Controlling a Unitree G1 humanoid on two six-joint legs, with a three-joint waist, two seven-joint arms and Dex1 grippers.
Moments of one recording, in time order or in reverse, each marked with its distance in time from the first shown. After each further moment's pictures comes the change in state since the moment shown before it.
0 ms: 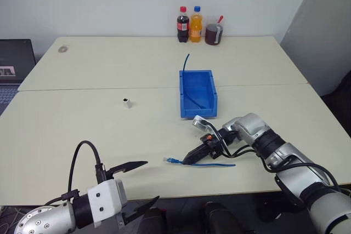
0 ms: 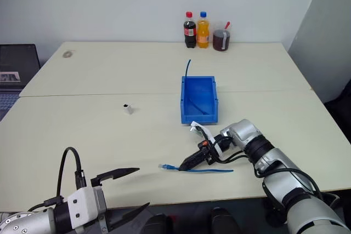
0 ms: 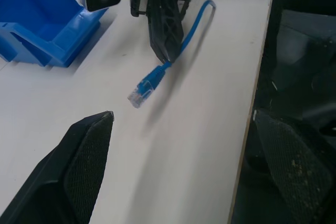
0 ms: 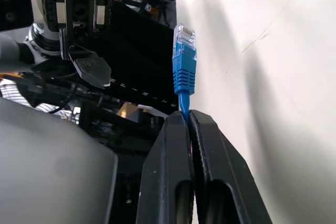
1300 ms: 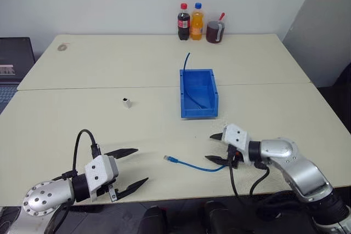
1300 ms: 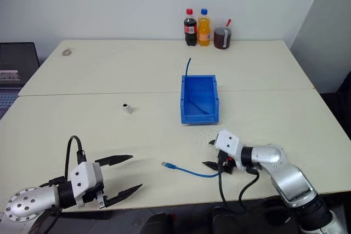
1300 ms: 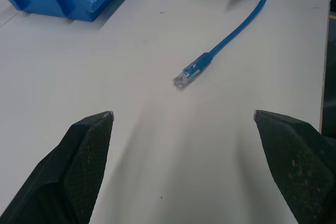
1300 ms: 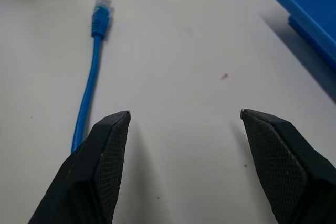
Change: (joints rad) left arm -0.273 0.052 -0.041 0.303 -0.066 0.045 -0.085; right arm 0.714 -0.311 -0.308 -1.016 -0.397 -0.491 -0.634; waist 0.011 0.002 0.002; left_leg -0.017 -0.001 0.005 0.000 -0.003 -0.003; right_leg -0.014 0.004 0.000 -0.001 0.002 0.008
